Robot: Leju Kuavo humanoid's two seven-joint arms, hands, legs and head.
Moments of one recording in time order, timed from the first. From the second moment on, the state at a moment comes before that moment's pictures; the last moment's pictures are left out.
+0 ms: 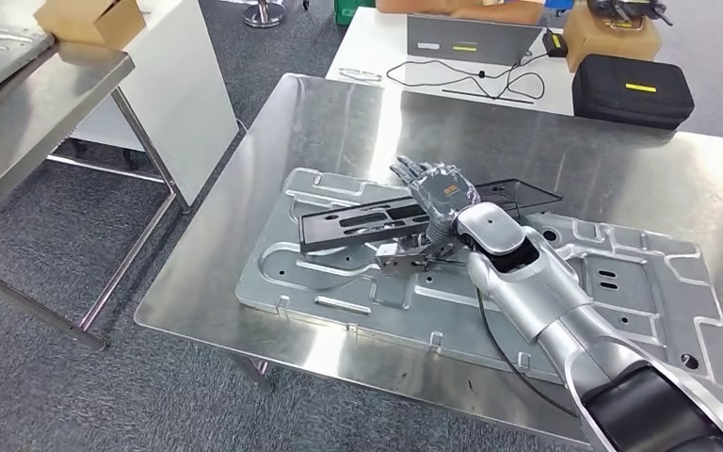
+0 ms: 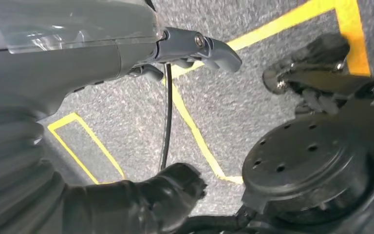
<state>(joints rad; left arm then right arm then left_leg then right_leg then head) 0.04 0.75 -1.58 -1.11 1.13 -0.07 -0.02 -0.91 -0.10 0.91 -0.82 1.22 -0.02 -0.18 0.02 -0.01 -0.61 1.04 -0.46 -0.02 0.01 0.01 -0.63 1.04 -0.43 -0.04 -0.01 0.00</state>
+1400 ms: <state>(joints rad) 0.05 0.77 -1.58 -1.23 1.19 0.06 -0.03 -0.75 -0.13 0.83 -1.38 1.21 -0.04 -0.12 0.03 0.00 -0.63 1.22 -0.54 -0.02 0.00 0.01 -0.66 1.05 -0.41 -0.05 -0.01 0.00</state>
